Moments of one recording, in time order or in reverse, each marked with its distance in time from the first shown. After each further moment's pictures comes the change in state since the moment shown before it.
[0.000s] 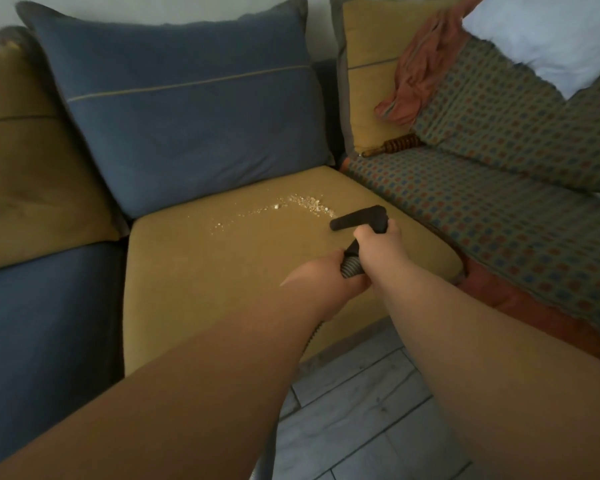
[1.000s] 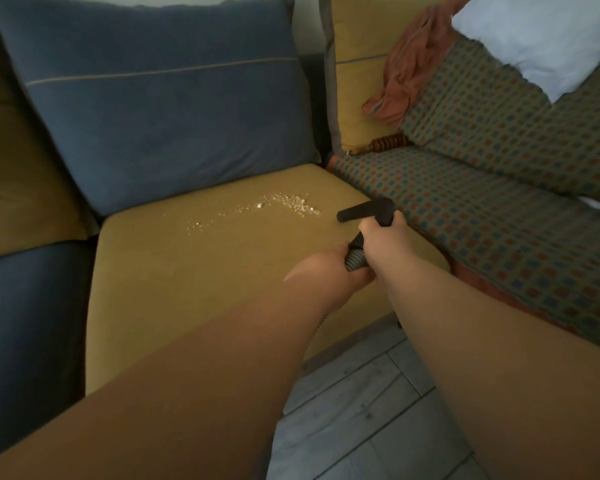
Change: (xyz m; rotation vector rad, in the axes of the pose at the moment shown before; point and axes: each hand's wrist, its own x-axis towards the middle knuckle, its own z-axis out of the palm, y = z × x) left_hand 0.041 0.016 0.012 -0.010 0.012 0.055; right_hand 0.039 -0.003 -0.015 -0.030 0.047 -0.016
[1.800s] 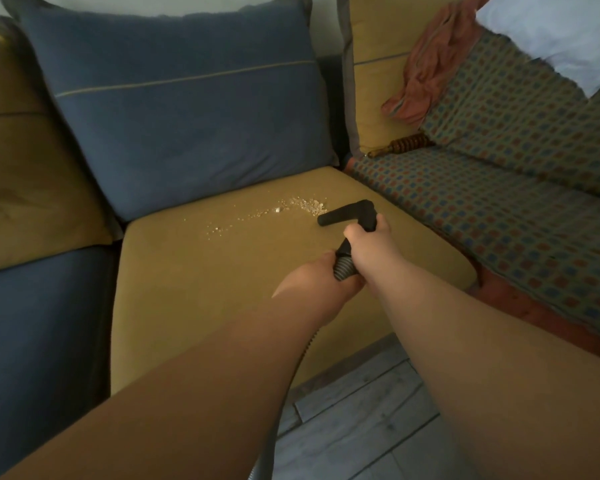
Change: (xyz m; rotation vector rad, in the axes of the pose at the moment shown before) left_hand -0.008 -0.034 -0.016 0.019 0.065 -0.107; right_hand -0.010 -0.009 0.044 -0.011 -0.124 -0.002
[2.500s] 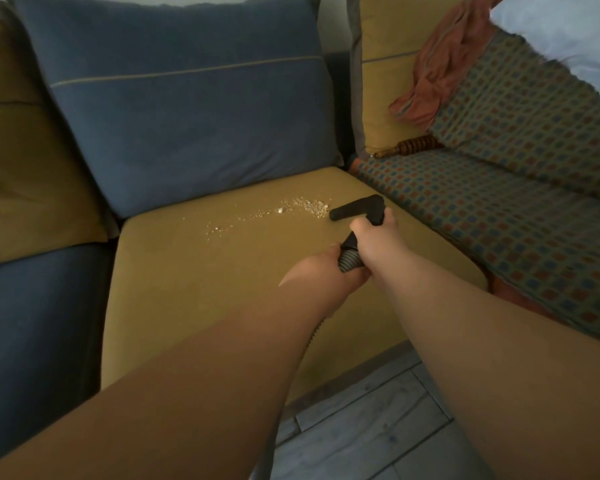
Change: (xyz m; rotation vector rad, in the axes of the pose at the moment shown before) left_hand 0.034 -0.006 -0.006 -0.034 -0.013 0.004; right_hand 0.028 -0.012 0.012 -0.019 0.026 -0.009
